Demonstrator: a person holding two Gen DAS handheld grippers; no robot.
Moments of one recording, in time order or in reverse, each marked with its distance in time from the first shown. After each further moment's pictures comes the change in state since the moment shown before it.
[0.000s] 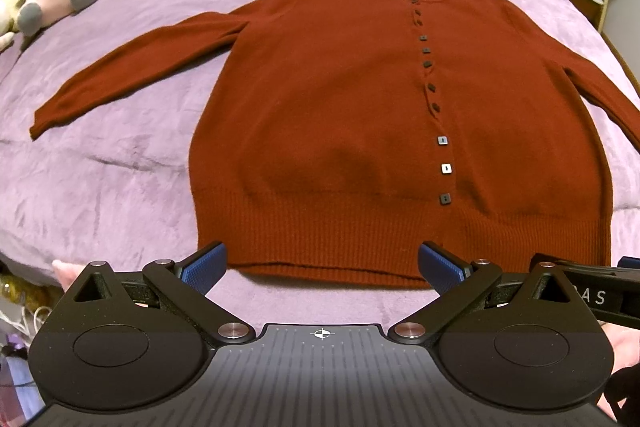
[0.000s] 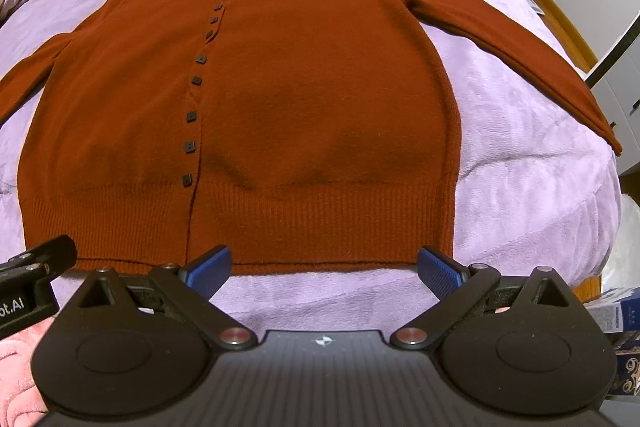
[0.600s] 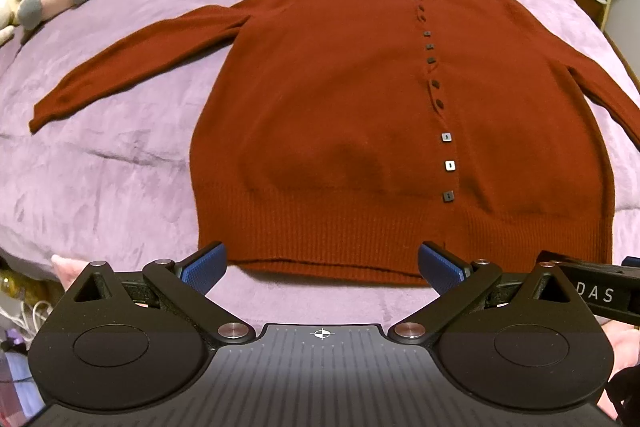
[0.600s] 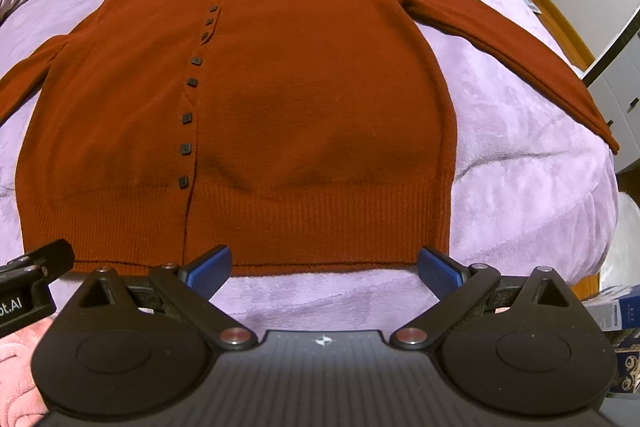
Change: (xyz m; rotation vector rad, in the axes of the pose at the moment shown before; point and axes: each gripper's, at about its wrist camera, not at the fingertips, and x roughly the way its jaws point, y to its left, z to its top) left arm 0.003 0.002 0.002 -0.011 0.019 0.001; right arm -0.001 0.000 0.001 0.007 0.001 -0.009
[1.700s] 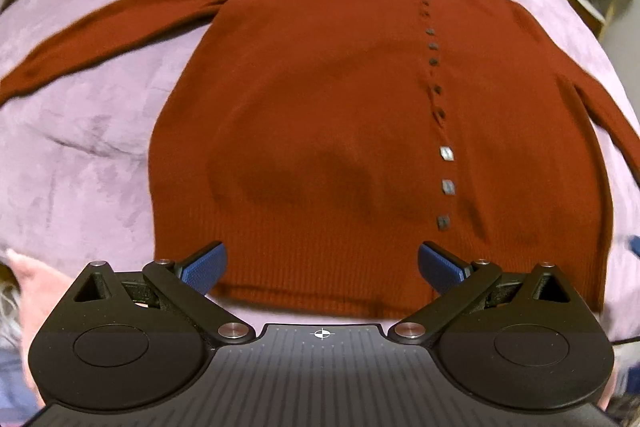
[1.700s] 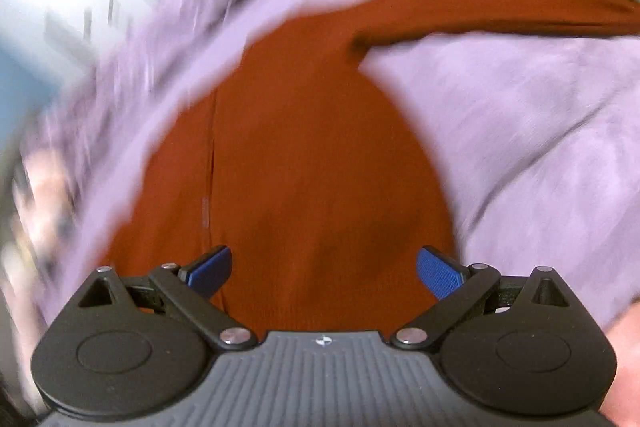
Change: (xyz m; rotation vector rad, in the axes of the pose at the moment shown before) left arm 0.045 0.008 0.019 -0.100 0.034 -0.085; right arm 0.041 -0.148 0.020 0.510 -0.219 0.474
